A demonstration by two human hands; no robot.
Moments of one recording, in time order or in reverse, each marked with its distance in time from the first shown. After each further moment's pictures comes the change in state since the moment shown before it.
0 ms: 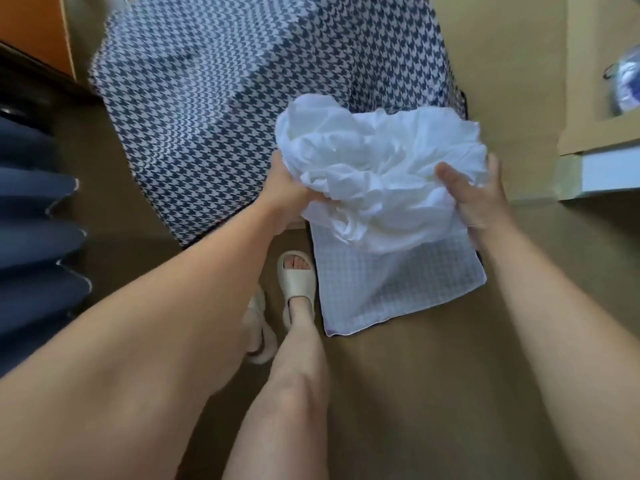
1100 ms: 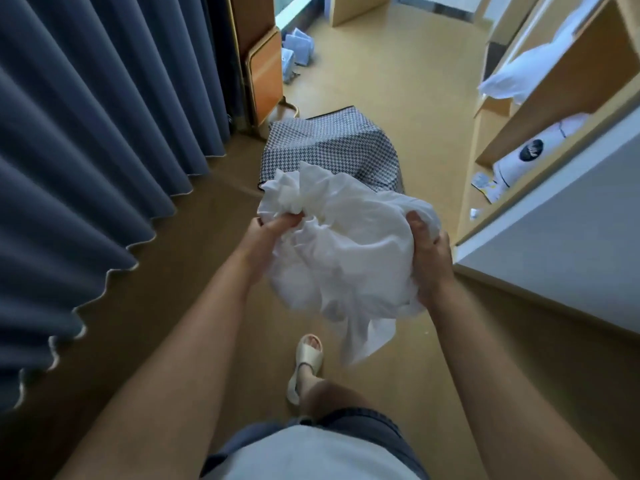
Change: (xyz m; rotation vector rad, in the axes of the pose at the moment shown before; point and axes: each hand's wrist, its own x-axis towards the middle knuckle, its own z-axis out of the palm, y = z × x) left_hand -0.747 -0.044 0.275 -0.589 0.386 0.269; right_hand -0.612 0.112 -0.331 -0.089 -0.176 -0.465
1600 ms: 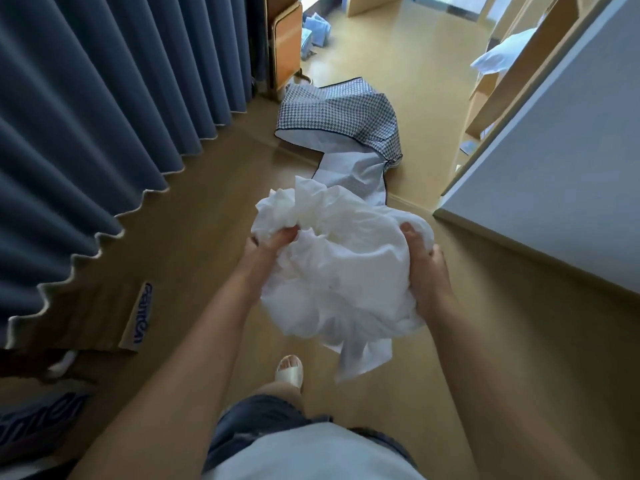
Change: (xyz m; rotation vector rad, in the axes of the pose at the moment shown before) left_hand -0.400 -0.185 0.015 -0.050 0.183 0.022; right_hand -0.354 0.130 -0.178 -0.118 -0.097 0.109
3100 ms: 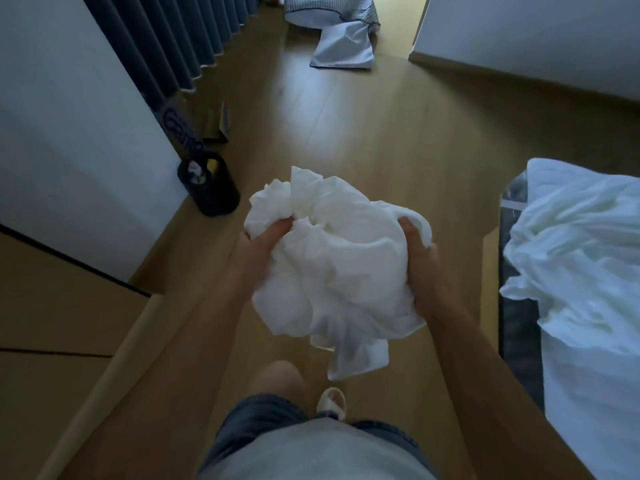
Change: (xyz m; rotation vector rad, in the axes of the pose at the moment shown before) left_hand -1.124 -0.390 -0.389 0.278 -0.015 -0.006; right_hand -1.120 0.580 -0.167 0.097 0.031 0.042
